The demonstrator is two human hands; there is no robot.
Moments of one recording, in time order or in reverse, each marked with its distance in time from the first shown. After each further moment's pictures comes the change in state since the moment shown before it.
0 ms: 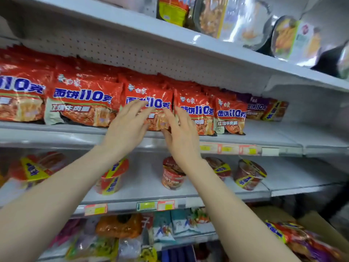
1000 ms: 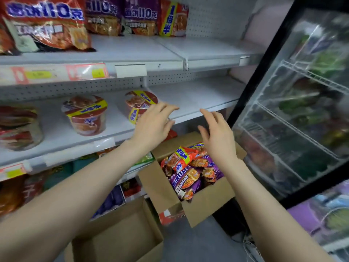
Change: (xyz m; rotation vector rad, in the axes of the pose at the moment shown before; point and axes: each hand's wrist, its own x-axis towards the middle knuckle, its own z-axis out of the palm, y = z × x) left_hand 0.012 0.502 0.272 -0.499 -0.309 0.144; right_hand -0.317 0.426 -0.264 -0.268 -0.253 0.510
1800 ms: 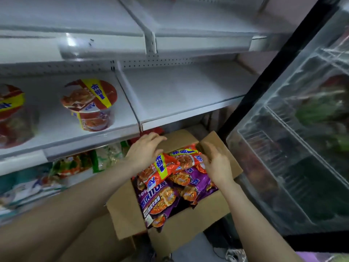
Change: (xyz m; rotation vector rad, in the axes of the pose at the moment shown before) left_hand 0.064 -0.040 0.248 -0.027 -0.446 -0.222; right_hand 0.029 0.223 0.125 0.105 -0.397 0.327
